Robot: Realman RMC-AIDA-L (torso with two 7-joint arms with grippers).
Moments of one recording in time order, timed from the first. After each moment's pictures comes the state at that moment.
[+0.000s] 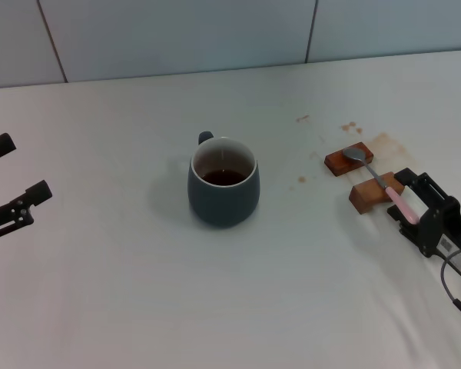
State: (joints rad) left arm -0.44 -1.97 0.14 0.47 2.09 1.85 -0.84; right arm 0.29 2.08 0.01 0.01 -1.86 -1.28 1.84
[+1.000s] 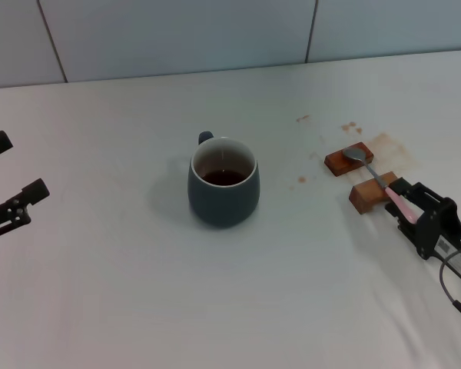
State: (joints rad) left arm -0.43 -1.97 0.13 0.47 2.07 1.87 -0.84; right arm 0.30 2.08 -0.02 0.00 -1.85 -1.28 1.86
